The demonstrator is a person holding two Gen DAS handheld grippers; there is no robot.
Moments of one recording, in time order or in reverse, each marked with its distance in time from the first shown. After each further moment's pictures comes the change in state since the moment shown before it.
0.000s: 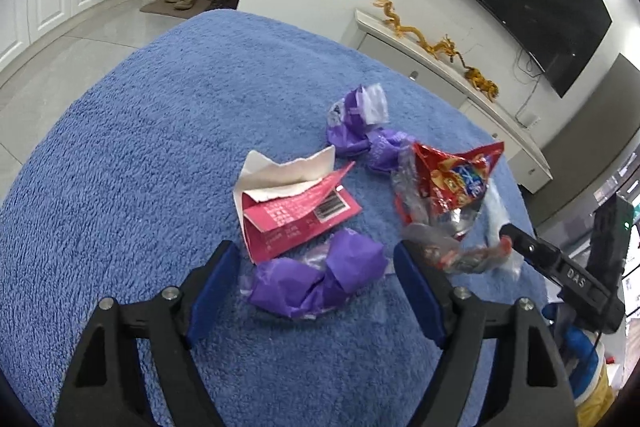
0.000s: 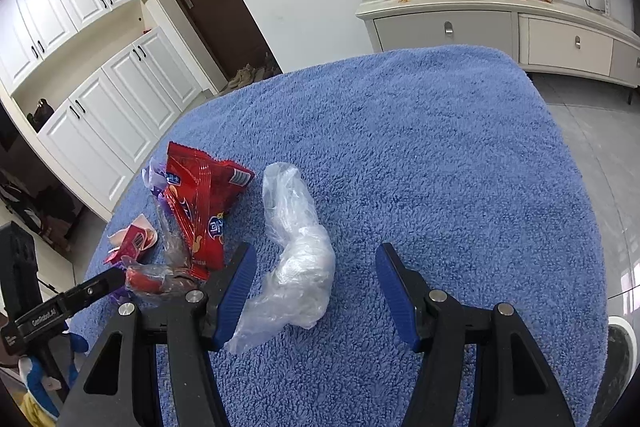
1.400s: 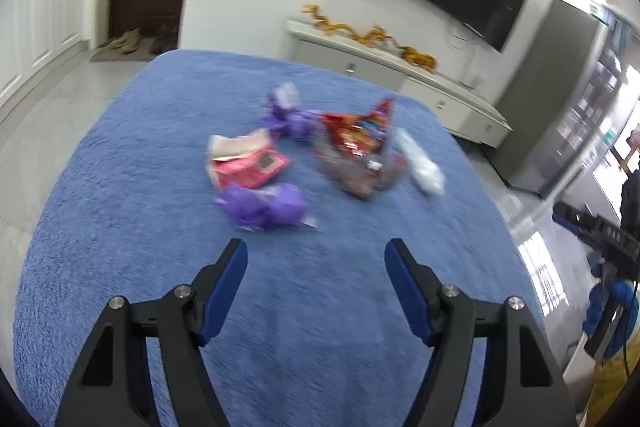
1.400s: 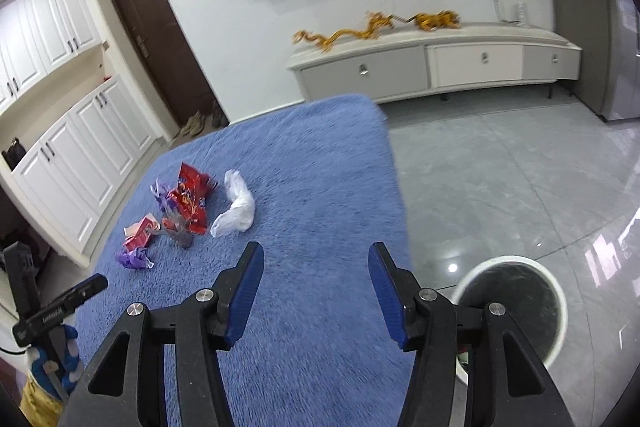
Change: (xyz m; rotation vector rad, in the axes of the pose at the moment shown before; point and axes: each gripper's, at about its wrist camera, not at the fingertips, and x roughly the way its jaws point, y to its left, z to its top) left arm -0.089 -0.015 -0.040 0.220 -0.027 -0.105; right arm -0.180 -0.024 -0.068 0.093 -0.153 -0.184
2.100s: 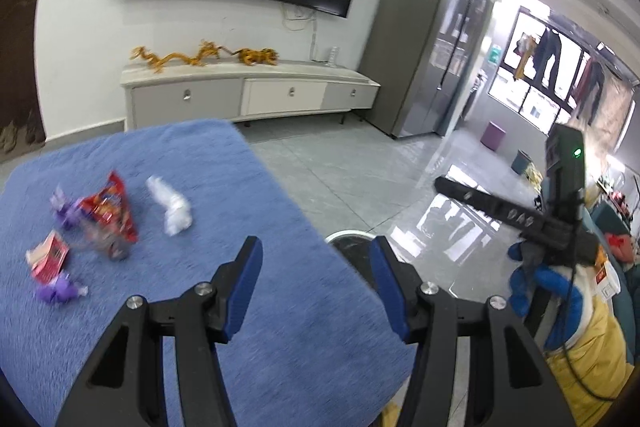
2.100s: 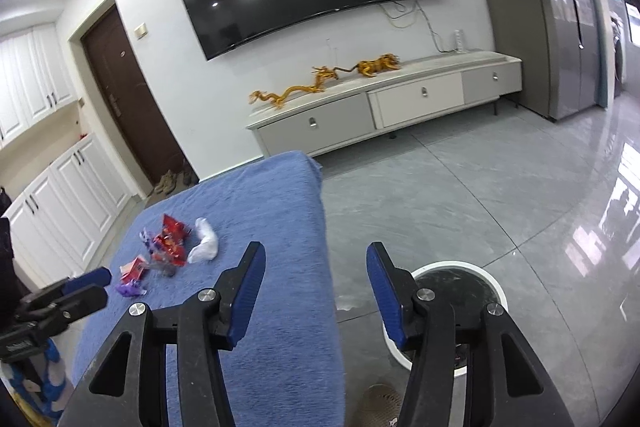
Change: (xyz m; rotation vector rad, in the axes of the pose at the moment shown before) left arm -0.070 -0.217 -0.012 0.383 0.007 -0.360; right arm -0.128 -0.046 -0.023 0.105 -0.200 -0.122
